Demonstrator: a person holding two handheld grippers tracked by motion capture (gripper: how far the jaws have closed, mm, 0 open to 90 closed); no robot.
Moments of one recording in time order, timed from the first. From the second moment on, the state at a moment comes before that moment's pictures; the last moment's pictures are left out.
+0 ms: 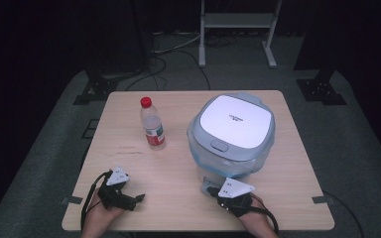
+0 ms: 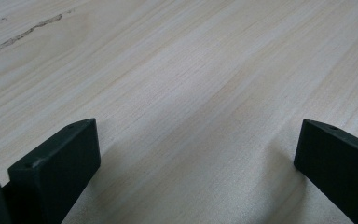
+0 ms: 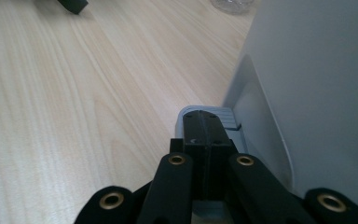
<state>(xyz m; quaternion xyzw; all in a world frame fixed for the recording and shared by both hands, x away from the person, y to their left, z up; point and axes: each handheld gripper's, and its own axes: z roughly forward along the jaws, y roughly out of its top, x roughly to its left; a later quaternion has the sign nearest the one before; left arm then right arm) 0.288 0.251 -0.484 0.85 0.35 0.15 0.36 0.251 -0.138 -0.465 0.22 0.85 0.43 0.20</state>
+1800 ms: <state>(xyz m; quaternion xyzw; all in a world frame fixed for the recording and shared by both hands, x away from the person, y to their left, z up) 0.288 0.251 -0.484 0.85 0.35 0.15 0.36 0.251 -0.139 -0.482 0.23 0.84 0.44 0.20</state>
